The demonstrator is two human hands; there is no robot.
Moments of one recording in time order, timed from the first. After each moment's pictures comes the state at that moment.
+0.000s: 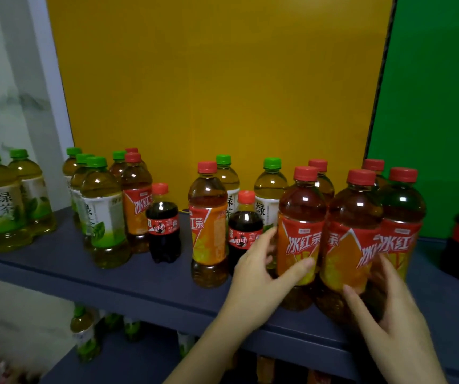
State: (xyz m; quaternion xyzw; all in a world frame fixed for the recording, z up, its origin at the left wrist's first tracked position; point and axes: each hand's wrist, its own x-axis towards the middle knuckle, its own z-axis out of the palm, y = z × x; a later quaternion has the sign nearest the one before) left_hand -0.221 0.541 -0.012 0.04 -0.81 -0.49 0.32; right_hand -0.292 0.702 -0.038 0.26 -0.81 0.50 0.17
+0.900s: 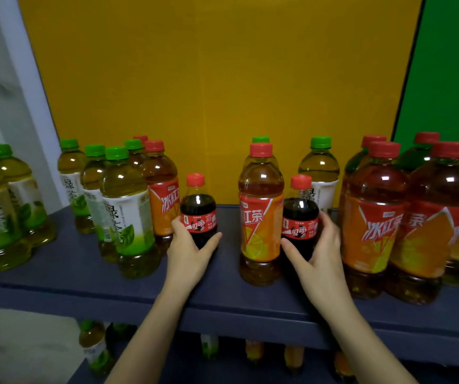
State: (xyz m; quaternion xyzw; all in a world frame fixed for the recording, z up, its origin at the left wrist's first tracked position) left_hand -0.192 0.342 -0.044 0.23 -0.80 -0.39 0.40; right_hand -0.266 0.532 -0.043 0.30 -0.75 0.57 0.16
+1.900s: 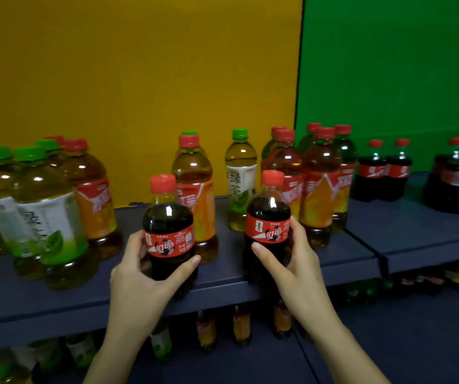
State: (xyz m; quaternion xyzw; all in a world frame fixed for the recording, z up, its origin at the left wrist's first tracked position) left_hand -0.119 0.401 -0.040 0.03 -0.78 -0.48 0.40; right_hand -0.193 0.595 -0.045 0.23 -0.74 0.61 0.16
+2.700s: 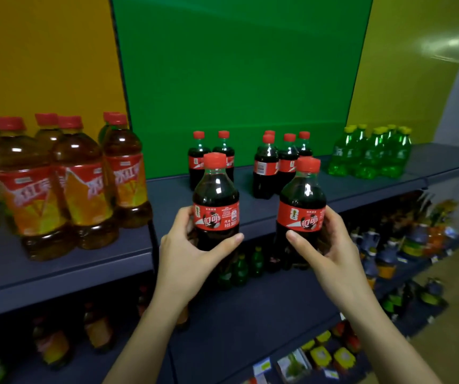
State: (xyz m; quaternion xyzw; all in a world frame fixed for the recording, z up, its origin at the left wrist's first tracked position) left_hand -0.232 0.780 -0.040 -0.11 -0.76 -0.58 0.26; right_hand -0.226 0.985 -0.041 0.14 -0.74 0.61 0.24
